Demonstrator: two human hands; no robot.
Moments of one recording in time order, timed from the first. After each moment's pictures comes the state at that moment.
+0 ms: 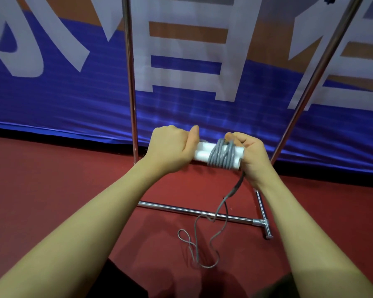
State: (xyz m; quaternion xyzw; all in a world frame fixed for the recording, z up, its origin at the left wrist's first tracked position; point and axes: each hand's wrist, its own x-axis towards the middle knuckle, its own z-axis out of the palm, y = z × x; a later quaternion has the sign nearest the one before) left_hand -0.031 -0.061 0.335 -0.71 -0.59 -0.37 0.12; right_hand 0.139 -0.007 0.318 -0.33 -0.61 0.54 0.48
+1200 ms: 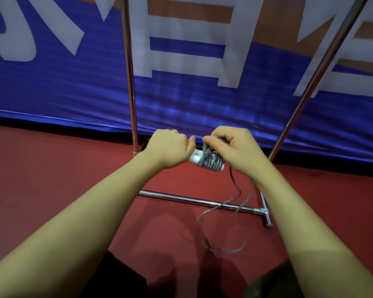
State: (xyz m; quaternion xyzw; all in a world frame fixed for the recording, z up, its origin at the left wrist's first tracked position) left_hand -0.041 -0.033 0.293 -0.72 -0.68 -0.11 0.12; right_hand 0.128 -0.013 0.315 -0.36 -0.83 0.26 0.35
